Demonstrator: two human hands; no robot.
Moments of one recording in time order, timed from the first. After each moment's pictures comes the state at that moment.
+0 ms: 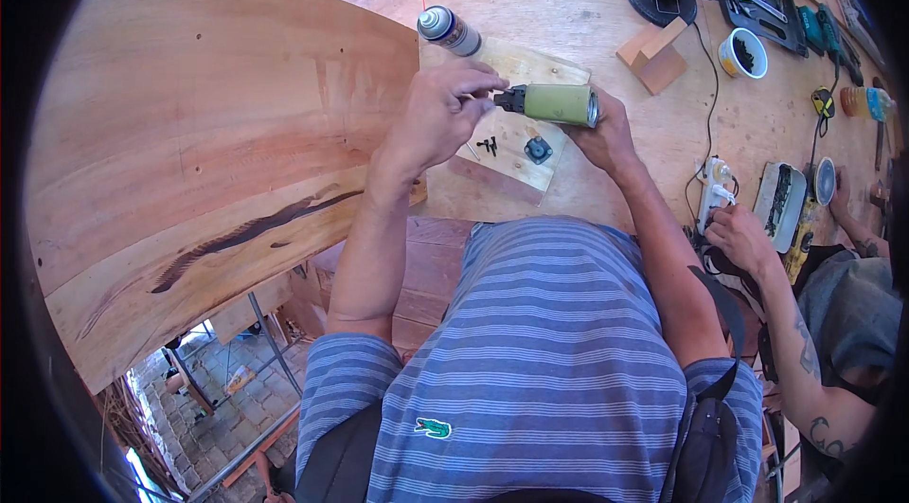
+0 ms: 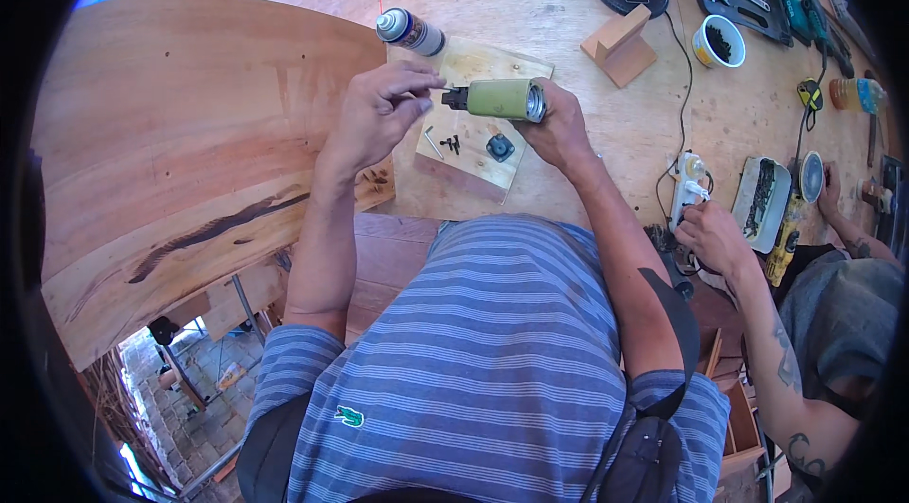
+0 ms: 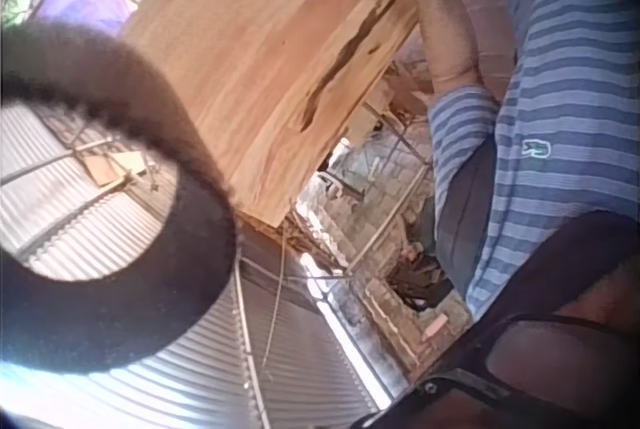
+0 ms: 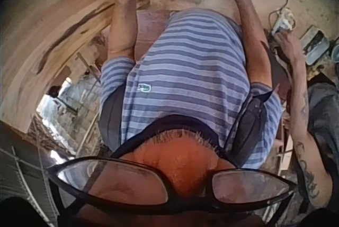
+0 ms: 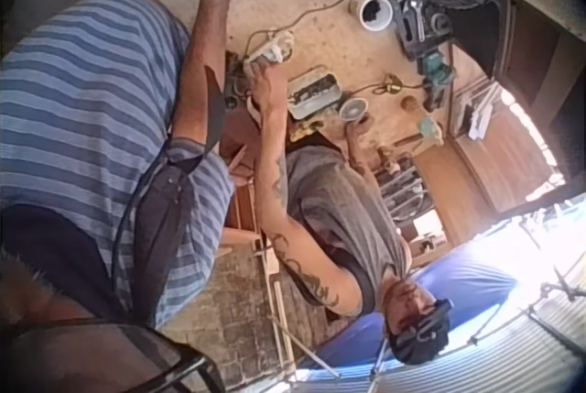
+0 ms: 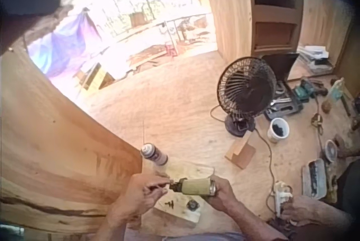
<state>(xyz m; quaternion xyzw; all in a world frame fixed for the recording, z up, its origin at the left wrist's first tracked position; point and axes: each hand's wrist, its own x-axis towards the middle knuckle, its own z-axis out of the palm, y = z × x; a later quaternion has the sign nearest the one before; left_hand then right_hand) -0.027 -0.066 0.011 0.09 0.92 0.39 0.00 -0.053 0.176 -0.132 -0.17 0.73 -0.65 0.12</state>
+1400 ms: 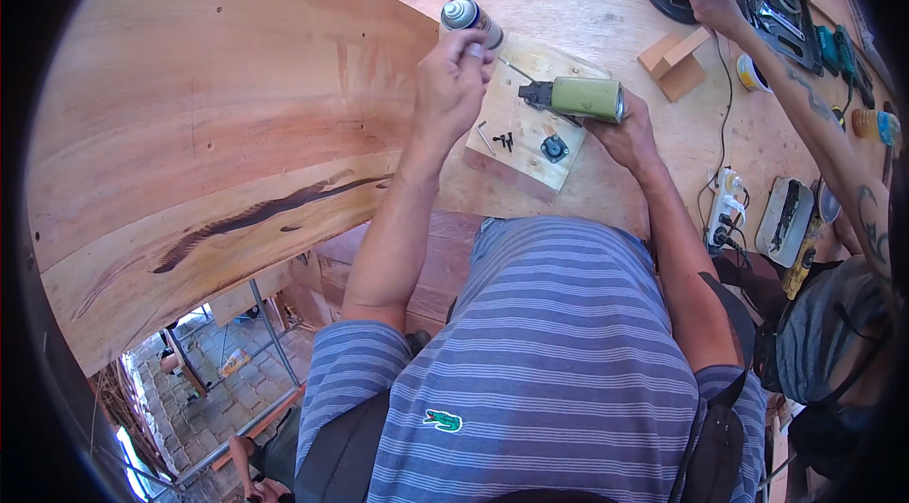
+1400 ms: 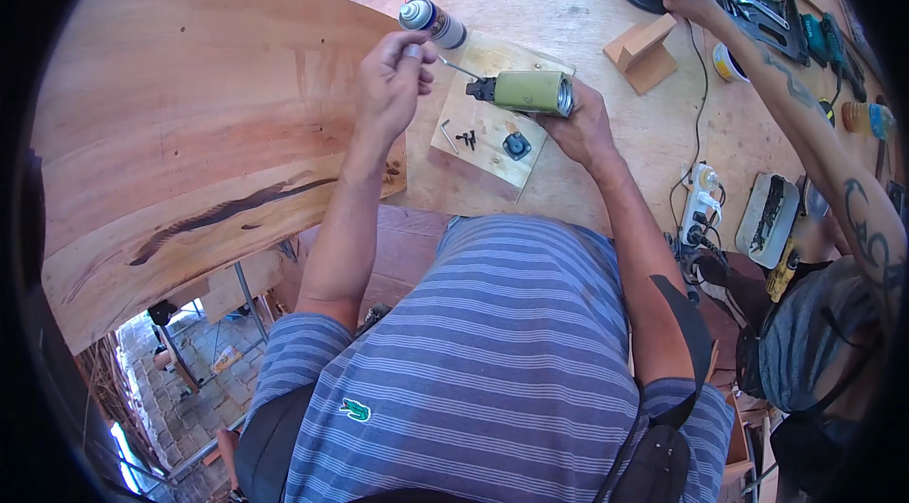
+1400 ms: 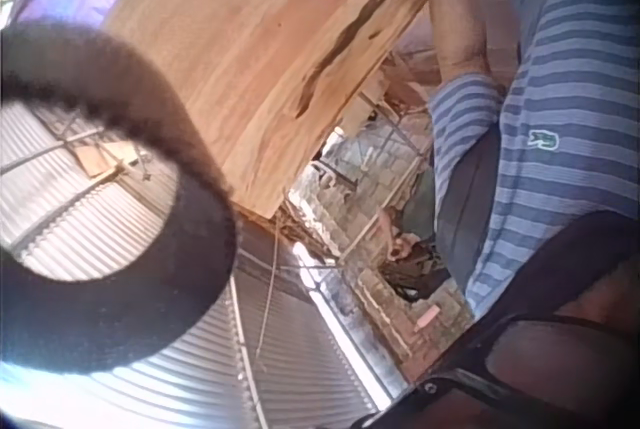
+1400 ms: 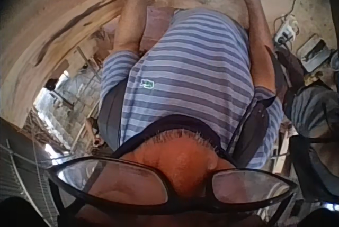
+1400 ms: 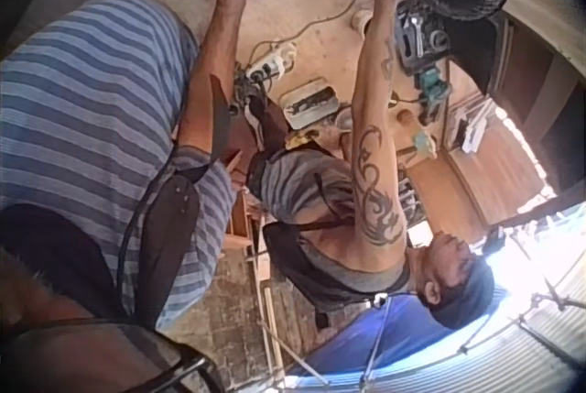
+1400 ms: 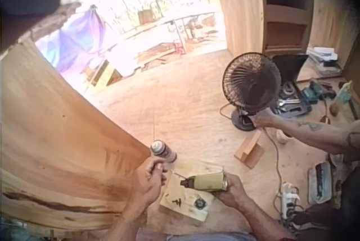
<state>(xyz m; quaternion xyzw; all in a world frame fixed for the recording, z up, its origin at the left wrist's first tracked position) -0.030 -0.065 -0.007 -0.18 0.82 0.54 -0.05 -0.061 0.180 -0.126 -0.16 0.71 -0.66 0.17</state>
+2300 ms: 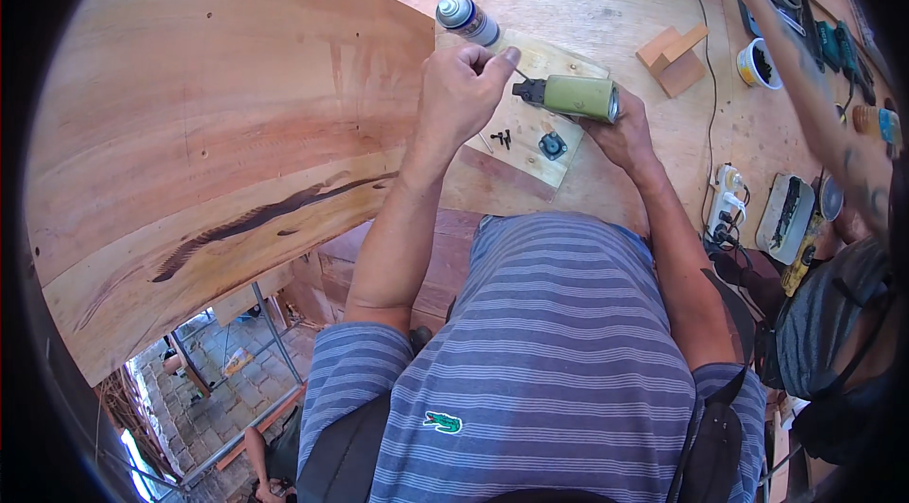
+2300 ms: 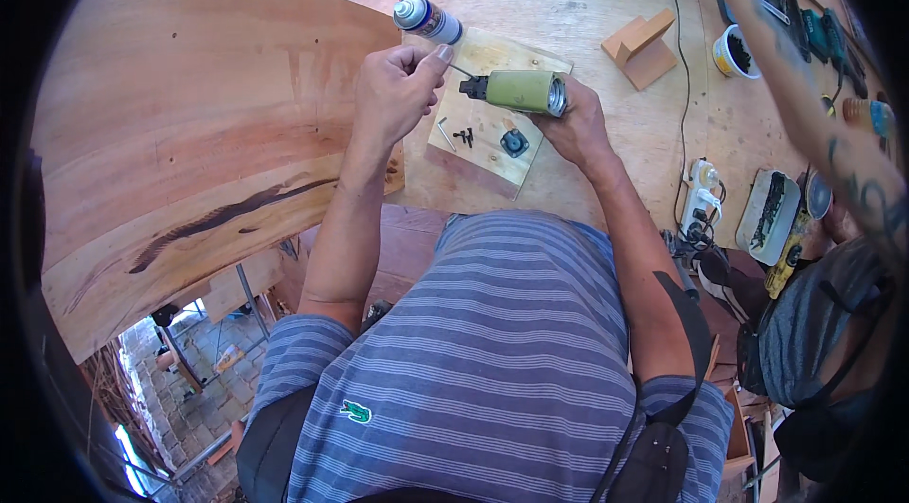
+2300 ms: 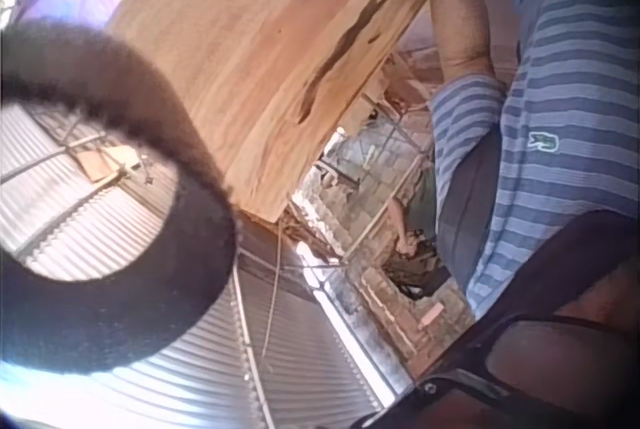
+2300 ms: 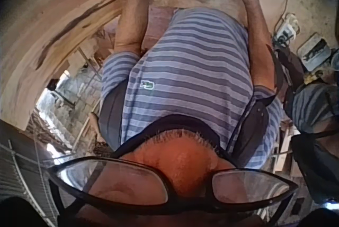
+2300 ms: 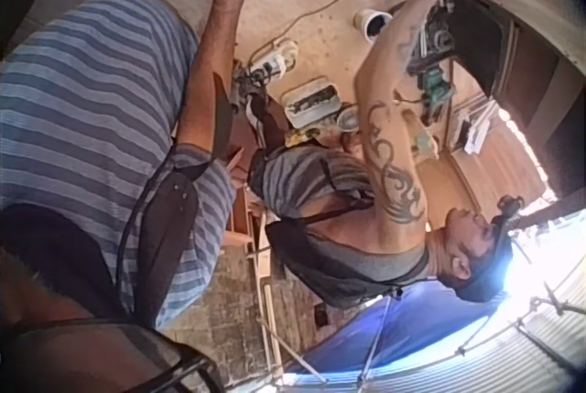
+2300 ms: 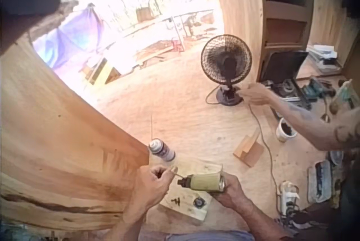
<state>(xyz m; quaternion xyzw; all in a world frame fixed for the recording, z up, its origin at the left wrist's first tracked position) -0.035 -0.049 0.014 -0.21 0.89 0.41 0.03 -0.057 0.176 -0.124 -0.18 0.72 -0.66 0.13</state>
